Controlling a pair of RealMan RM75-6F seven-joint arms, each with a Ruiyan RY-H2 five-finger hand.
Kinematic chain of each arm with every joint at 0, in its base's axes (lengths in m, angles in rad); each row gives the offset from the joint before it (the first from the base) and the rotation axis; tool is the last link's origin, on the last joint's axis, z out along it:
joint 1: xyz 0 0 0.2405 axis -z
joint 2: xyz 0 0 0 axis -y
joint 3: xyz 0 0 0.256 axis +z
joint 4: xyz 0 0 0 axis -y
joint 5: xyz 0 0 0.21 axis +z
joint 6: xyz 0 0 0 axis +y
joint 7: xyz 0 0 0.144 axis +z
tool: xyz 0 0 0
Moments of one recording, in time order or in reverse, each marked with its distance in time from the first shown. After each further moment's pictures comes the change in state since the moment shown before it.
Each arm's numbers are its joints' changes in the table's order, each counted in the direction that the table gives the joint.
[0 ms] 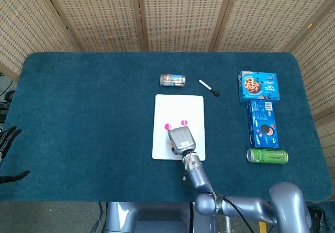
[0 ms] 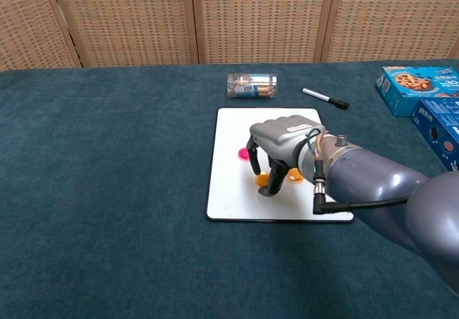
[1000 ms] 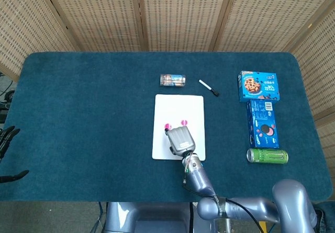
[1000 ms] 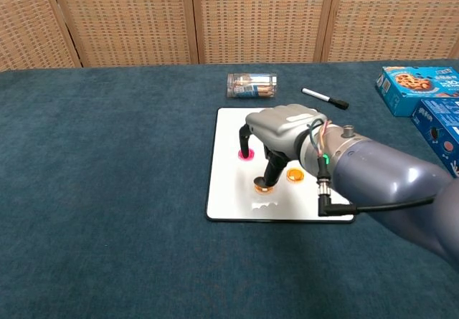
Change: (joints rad) left arm -0.004 -0.005 -0.001 -0.003 0.004 0.011 -0.019; right arm -0.012 -0.071 -0.035 0.130 -0.047 0.074 0.038
